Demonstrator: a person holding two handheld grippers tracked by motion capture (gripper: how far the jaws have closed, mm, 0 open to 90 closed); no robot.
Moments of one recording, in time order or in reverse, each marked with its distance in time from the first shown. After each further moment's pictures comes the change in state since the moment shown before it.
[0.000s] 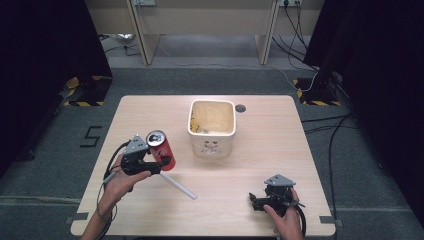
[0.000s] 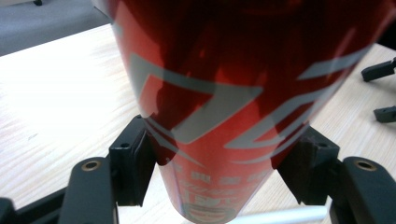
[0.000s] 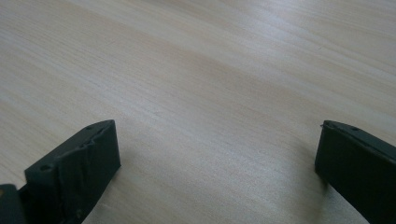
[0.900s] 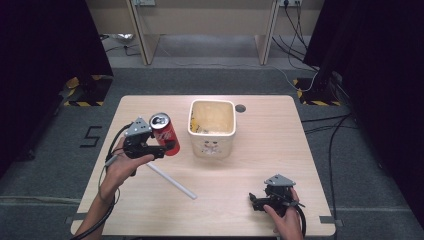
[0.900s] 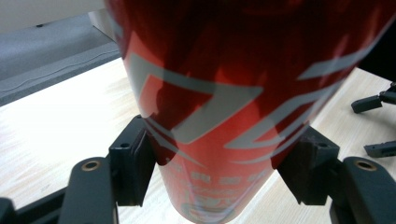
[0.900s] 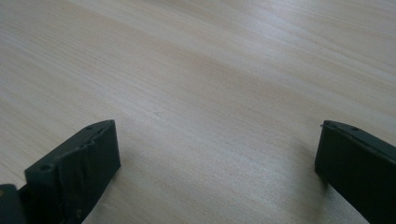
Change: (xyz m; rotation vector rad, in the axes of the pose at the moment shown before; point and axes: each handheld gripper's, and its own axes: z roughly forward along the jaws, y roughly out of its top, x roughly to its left) left arm 0.003 0.055 -0.002 -0.037 -0.015 0.033; right arm 0.000 0.000 0.000 0.002 0.001 -0.002
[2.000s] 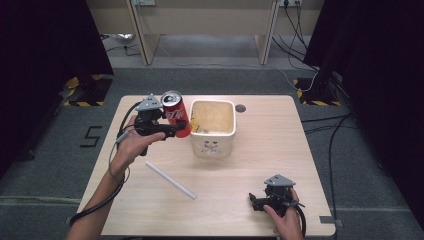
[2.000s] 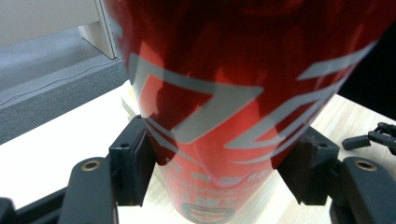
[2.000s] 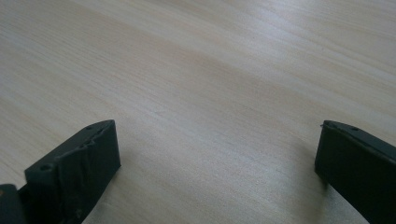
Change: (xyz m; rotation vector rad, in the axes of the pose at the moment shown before) left arm 0.004 0.058 0.024 -0.021 -0.041 -0.002; right arm 0.000 0.000 0.000 -0.002 0.003 -0.005
